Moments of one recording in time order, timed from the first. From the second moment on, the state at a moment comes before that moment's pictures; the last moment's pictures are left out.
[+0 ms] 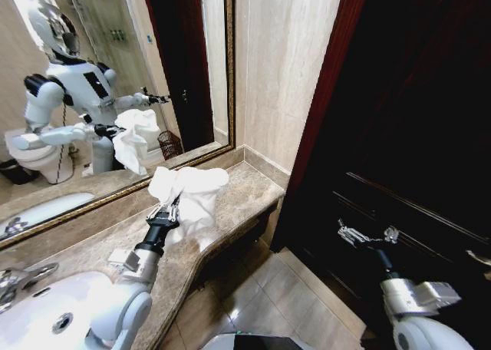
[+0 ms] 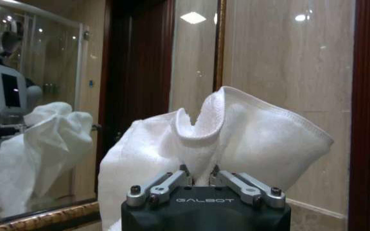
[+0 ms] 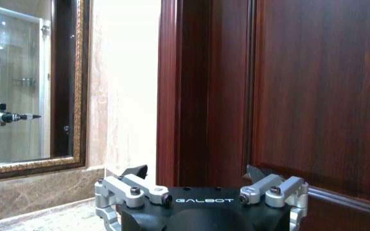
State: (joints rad) left arm 1.65 -1.21 -0.61 -2.40 -0.38 0.09 -0.12; right arm -1.77 1.48 0.95 2.42 0.33 -0.11 -0.21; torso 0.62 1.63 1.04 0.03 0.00
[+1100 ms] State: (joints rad) left arm 1.67 -1.21 -0.56 -2.40 -0.35 0.06 -0.12; right arm -1.82 1.51 0.95 2.40 0.35 0.01 -0.19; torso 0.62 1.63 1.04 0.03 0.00
